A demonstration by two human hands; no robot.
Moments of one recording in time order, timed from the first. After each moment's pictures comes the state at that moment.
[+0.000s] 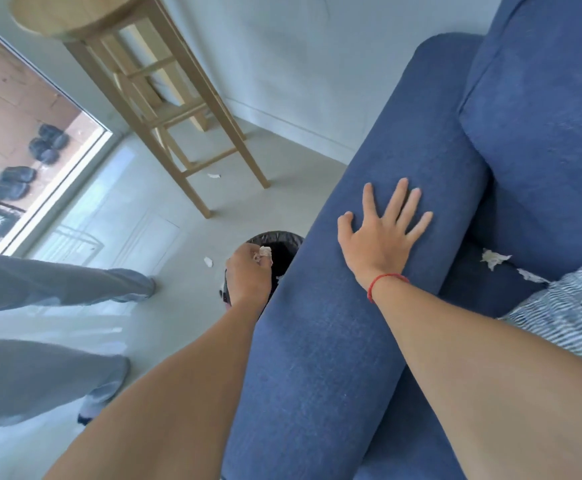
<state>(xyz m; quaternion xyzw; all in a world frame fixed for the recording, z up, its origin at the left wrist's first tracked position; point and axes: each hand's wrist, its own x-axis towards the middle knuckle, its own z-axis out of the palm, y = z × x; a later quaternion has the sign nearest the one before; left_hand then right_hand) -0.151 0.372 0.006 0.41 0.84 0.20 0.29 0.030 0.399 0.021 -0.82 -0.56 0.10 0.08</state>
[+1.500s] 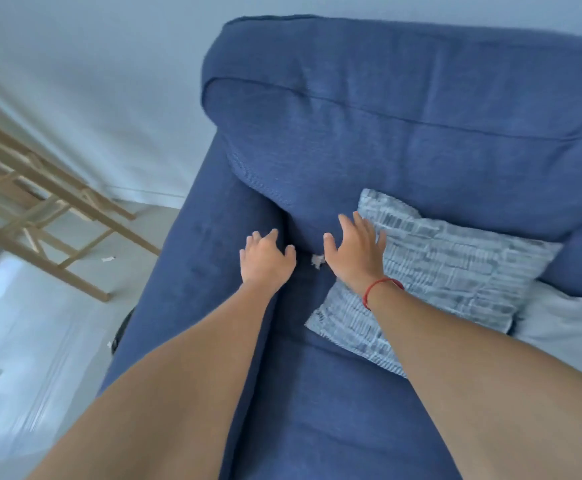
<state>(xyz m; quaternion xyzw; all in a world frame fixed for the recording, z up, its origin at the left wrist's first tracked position) 0.166 0.352 0.088 0.70 0.65 0.04 0.28 0.306 0.304 0.095 -0.84 -0.49 0.21 0.14</state>
